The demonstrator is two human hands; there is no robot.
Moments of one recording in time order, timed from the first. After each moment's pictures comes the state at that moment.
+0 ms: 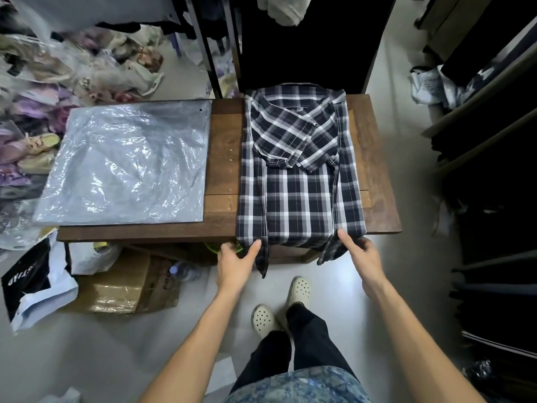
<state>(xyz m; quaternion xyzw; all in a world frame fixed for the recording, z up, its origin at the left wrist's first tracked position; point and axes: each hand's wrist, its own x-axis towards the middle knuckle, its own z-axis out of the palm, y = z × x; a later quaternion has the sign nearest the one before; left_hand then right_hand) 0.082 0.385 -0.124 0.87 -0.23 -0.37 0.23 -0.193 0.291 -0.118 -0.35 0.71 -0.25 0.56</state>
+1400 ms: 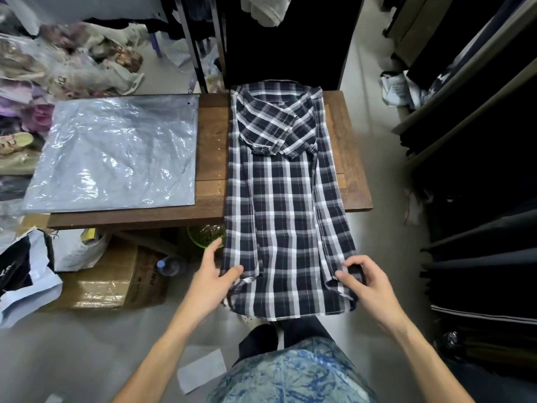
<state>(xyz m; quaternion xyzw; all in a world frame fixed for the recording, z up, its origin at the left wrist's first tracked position) 0.088 0.481 -0.028 0.72 -0.29 -0.55 0.30 -0.242 0.415 -0.017 -0.51 0.60 -0.26 0.56</state>
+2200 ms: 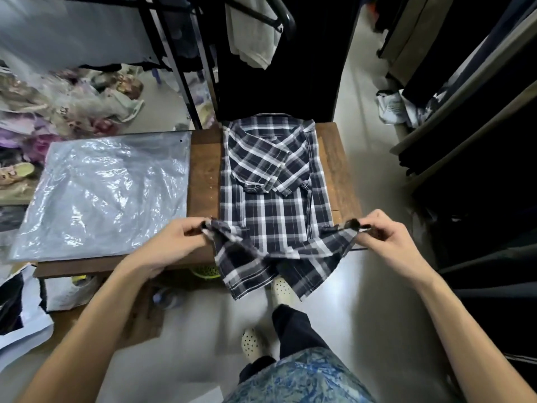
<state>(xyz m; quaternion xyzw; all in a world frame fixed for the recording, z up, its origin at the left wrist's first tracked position) 0.149 0.329 0.080 0.63 -0.45 -0.56 0.29 -0.245 0.242 0.033 -0.65 0.50 -0.29 0.50</state>
